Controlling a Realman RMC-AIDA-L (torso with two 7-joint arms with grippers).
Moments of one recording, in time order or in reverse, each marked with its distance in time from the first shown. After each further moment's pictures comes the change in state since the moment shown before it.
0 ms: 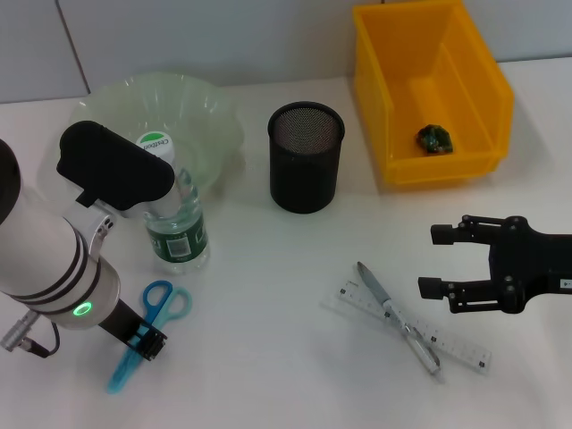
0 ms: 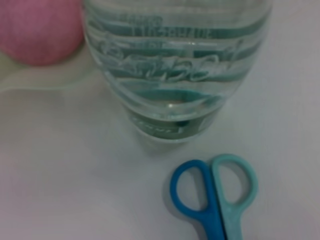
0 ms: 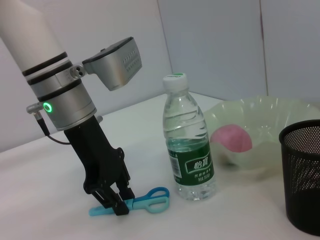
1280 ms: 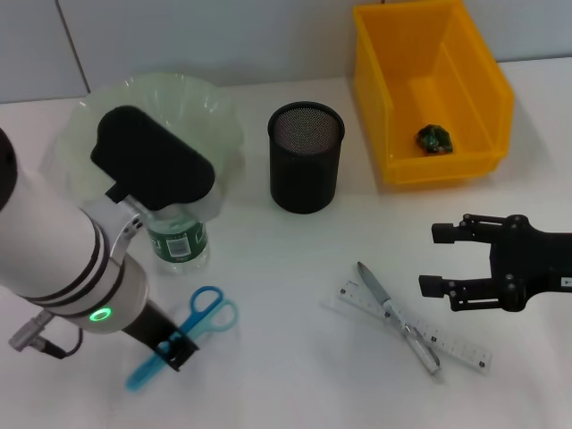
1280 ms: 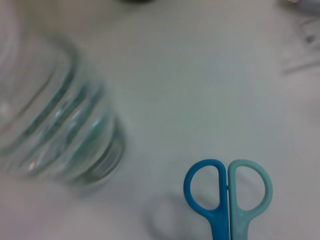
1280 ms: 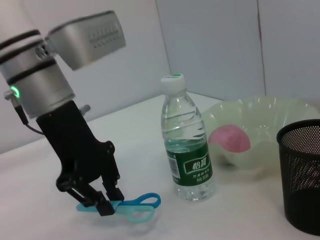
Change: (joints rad) left arm 0.007 0.003 0.046 0.208 -0.073 -0.119 0.051; right arm 0.002 -0.002 0.001 -0.002 0.000 0.000 0.013
